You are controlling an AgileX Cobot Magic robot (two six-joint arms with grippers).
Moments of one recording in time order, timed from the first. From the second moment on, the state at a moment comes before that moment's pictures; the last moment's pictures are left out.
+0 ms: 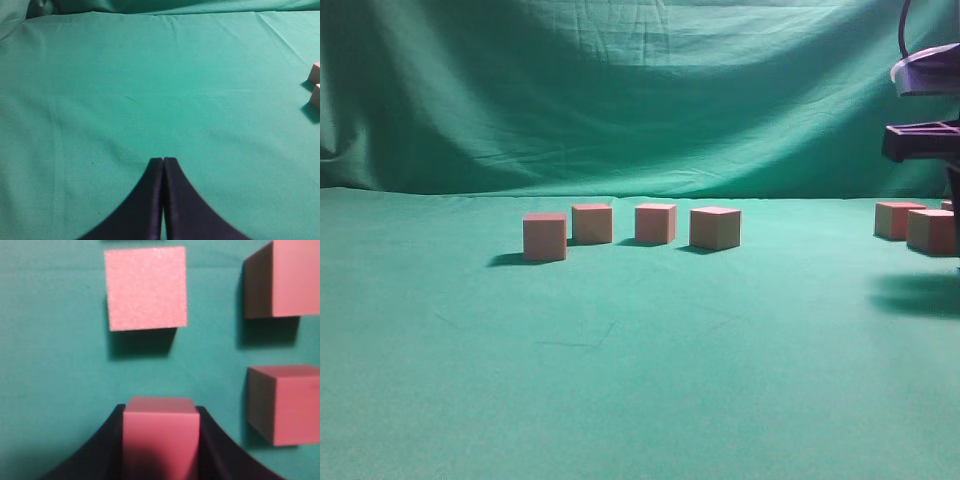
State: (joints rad) left arm -0.01 -0.01 0.02 0.02 0.35 0.01; right arm 0.27 1.76 -0.95 -0.17 0.60 0.35
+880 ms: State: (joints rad) left arm -0.01 -0.01 0.02 0.02 0.35 0.01; right arm 0.65 1.43 -1.04 -0.13 0.85 0.33
